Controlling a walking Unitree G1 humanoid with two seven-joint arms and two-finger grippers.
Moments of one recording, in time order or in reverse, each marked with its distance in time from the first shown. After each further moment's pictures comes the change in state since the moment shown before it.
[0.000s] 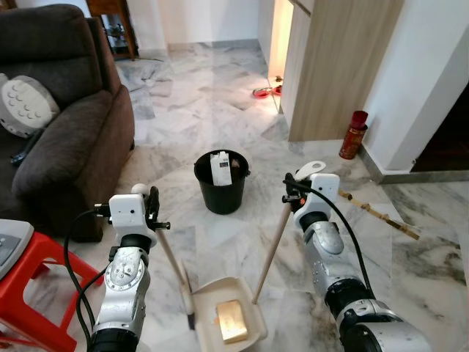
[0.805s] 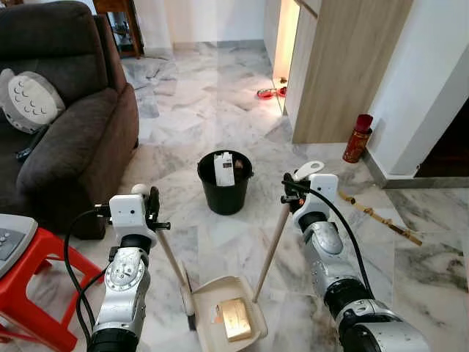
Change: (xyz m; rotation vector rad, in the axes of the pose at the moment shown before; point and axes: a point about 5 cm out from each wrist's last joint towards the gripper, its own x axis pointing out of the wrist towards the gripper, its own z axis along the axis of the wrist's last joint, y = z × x) left arm 0.000 0.002 0.000 0.011 0.001 0.002; right arm 0.000 0.005 -0.001 0.009 0.003 0.020
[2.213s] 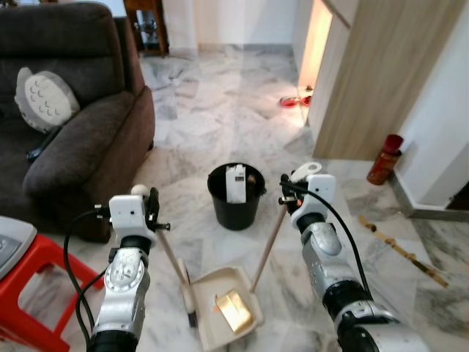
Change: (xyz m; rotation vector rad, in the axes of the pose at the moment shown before) left arm -0.002 0.010 -0.001 0.018 0.005 0.024; right arm 0.002 0.018 -0.001 0.016 0.001 0.062
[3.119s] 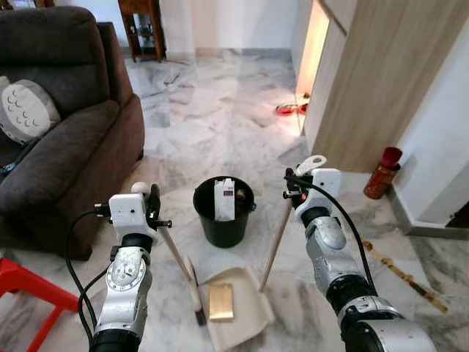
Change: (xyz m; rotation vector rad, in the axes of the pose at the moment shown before) left arm 0.002 -0.012 0.005 -0.032 -0.030 -0.022; right arm 0.001 -0.018 0.009 -0.025 -0.020 -0.052
